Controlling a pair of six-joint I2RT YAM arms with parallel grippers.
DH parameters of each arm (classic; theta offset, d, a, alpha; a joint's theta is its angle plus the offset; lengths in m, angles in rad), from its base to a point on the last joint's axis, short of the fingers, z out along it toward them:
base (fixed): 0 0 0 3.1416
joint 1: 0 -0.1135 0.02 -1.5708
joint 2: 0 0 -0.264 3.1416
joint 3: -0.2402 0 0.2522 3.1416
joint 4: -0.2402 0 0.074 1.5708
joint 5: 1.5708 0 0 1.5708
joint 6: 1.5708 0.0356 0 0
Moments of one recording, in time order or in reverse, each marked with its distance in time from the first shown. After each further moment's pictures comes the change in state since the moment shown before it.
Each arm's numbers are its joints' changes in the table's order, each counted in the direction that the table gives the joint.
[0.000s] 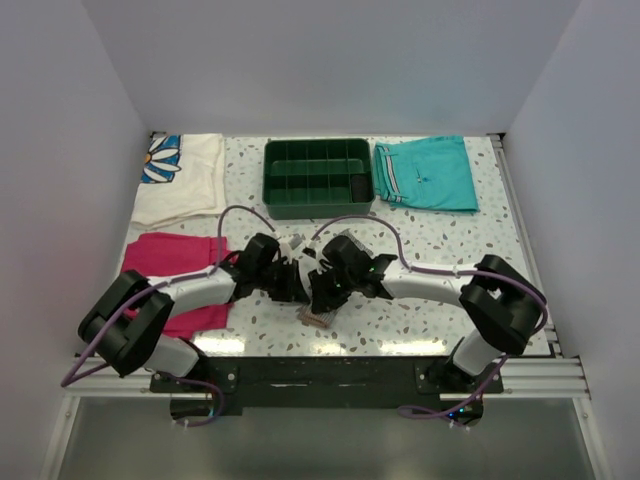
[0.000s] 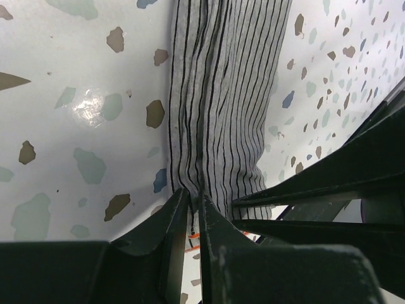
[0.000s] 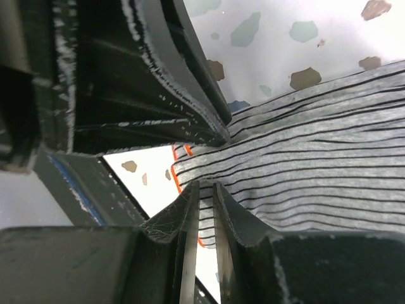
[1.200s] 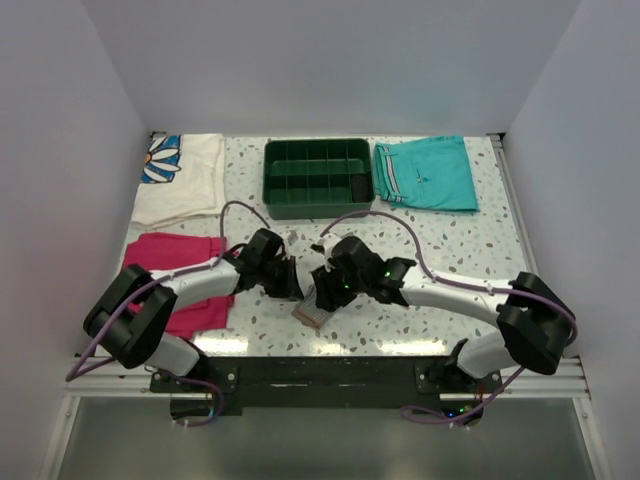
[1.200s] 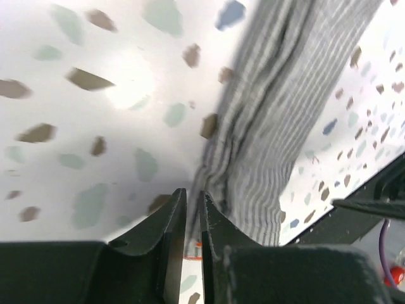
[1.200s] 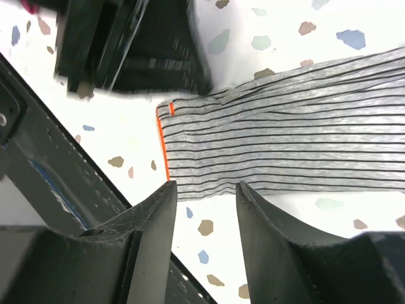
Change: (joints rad) left arm -0.006 -0.040 -0.081 -0.152 -0.120 -0.022; right arm -0.035 0.166 0.030 -0.069 0.173 -0.047
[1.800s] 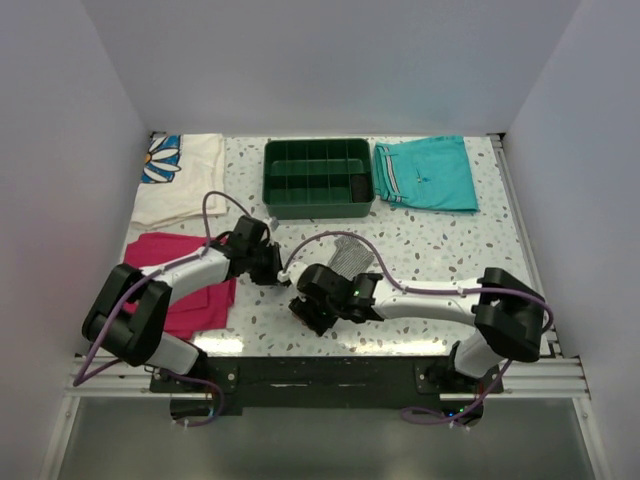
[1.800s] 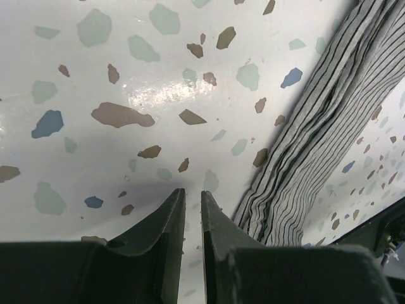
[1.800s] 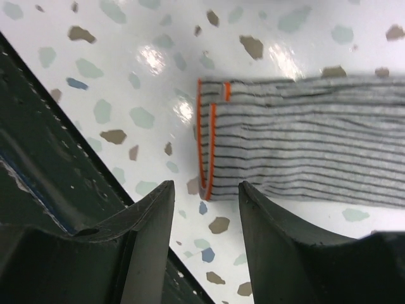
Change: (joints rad) left arm -0.151 0.000 -0.061 -0.105 -0.042 0.043; right arm -0.234 -0.132 -0.130 -0.143 0.193 -0.145
